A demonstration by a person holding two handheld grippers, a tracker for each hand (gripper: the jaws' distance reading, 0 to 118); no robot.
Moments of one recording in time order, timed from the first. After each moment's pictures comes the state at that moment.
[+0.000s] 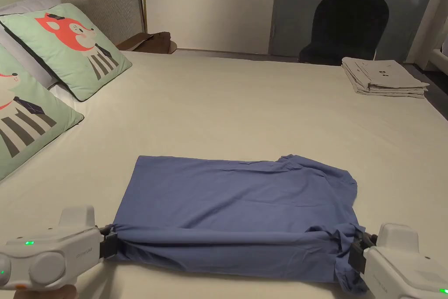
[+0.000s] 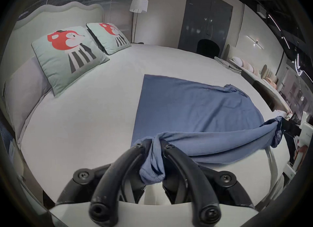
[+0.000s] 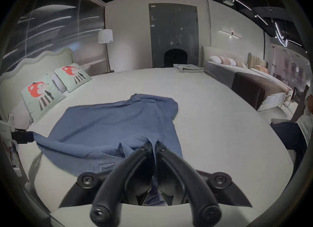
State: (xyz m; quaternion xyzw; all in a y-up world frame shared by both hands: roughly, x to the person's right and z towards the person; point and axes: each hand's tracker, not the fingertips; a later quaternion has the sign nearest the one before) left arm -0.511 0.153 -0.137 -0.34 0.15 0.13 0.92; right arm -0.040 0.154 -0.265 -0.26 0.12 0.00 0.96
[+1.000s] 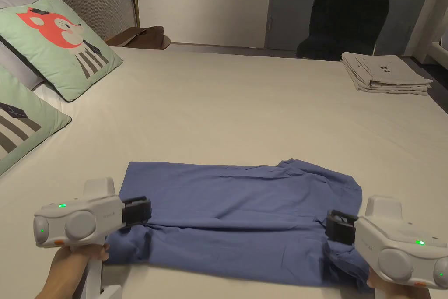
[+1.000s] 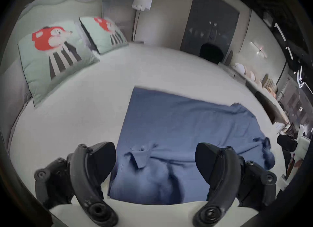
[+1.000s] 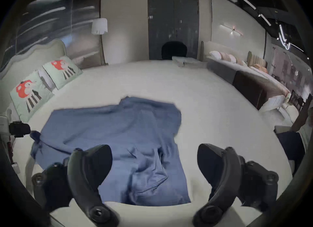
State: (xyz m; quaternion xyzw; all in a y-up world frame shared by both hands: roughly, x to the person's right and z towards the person) left arm -0.529 0.151 -0.242 -0.31 0.15 0.16 0.92; right arm -0.063 0.156 -0.349 -0.27 0.10 0.01 0.96
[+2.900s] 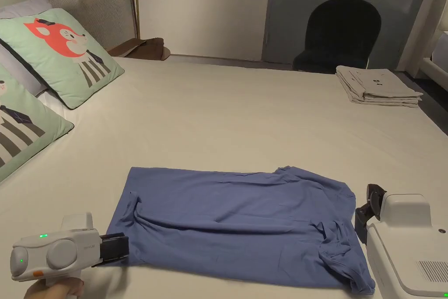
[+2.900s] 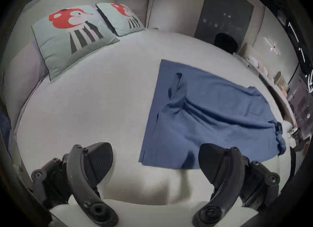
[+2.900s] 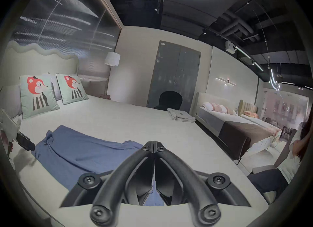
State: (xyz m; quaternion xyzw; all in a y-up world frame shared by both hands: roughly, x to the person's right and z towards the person) left arm -0.544 0.109 -0.195 -0.41 0.20 0.16 0.87; right arm -0.073 0.228 -0.253 -0.07 0.10 0.10 0.99
